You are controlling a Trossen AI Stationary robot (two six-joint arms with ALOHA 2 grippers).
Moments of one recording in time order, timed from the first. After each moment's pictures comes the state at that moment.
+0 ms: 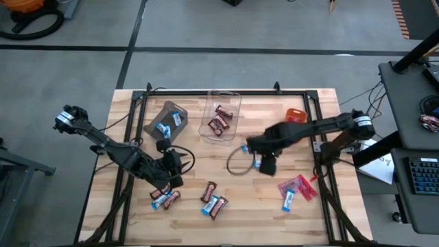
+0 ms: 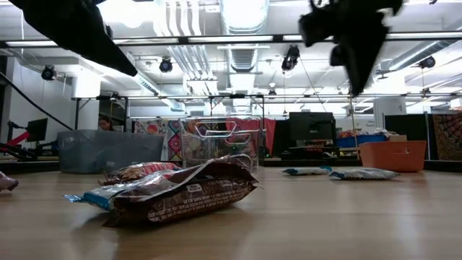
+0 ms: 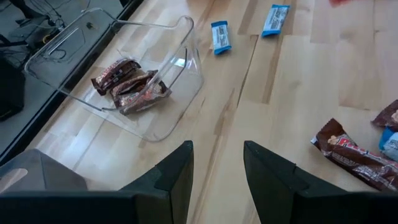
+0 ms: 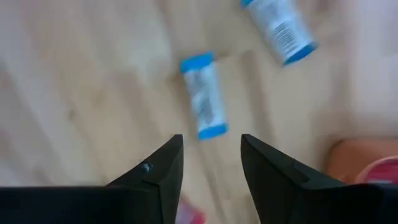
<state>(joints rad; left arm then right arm) -0.55 1.18 0.76 -0.50 -0.80 -0.52 0.10 1.59 1.34 -1.25 -0.03 0.38</state>
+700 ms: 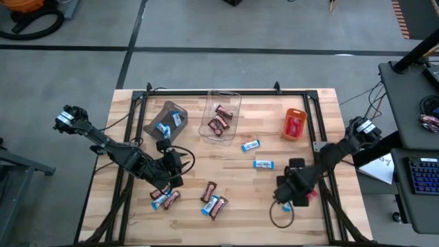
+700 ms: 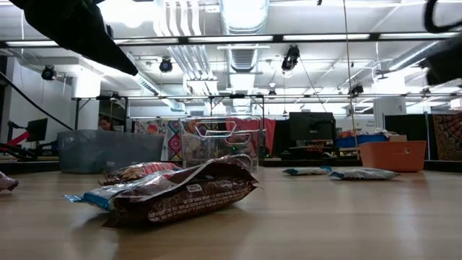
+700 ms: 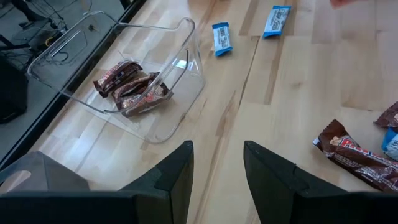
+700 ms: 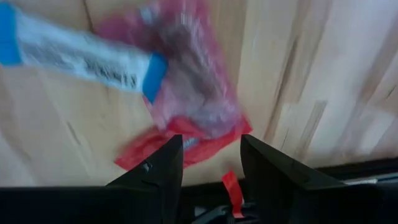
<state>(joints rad) -0.55 1.19 0.76 -0.49 -0.80 -0.51 0.62 1.59 1.00 -1.24 -0.08 0.63</state>
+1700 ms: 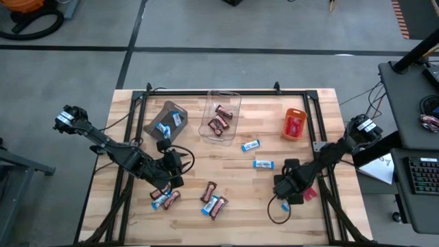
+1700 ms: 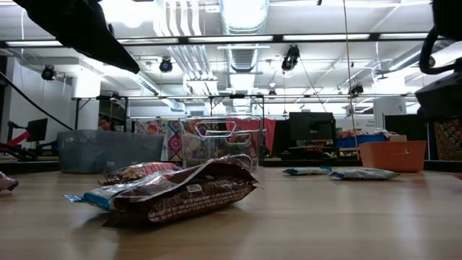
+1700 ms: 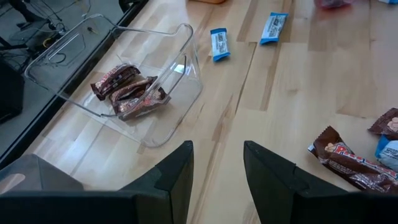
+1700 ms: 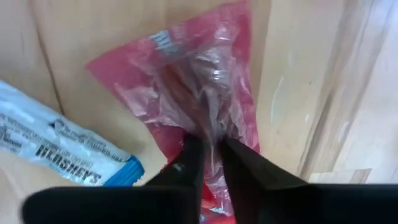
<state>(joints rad) -0.55 1.19 0.76 -0.47 -0.81 -0.51 0.57 1.58 0.77 -0.87 -0.03 0.58</state>
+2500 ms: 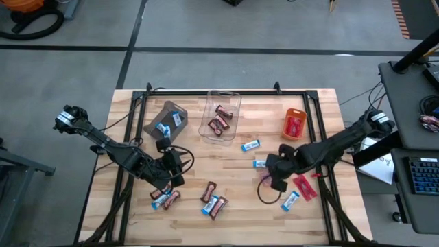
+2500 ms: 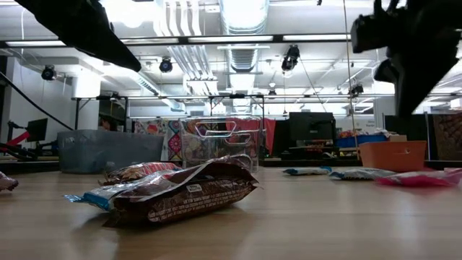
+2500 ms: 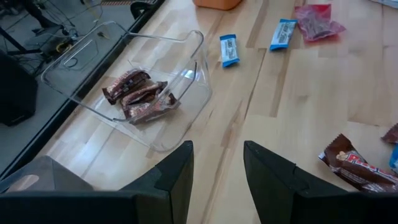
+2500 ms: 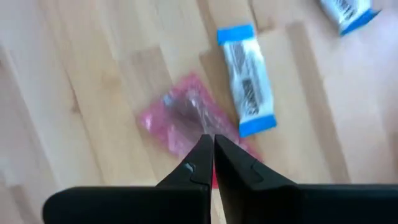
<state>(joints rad) -0.55 1.19 0.76 -0.46 -0.85 -0.51 0.38 1.35 0.89 -0.85 0.14 0.68</state>
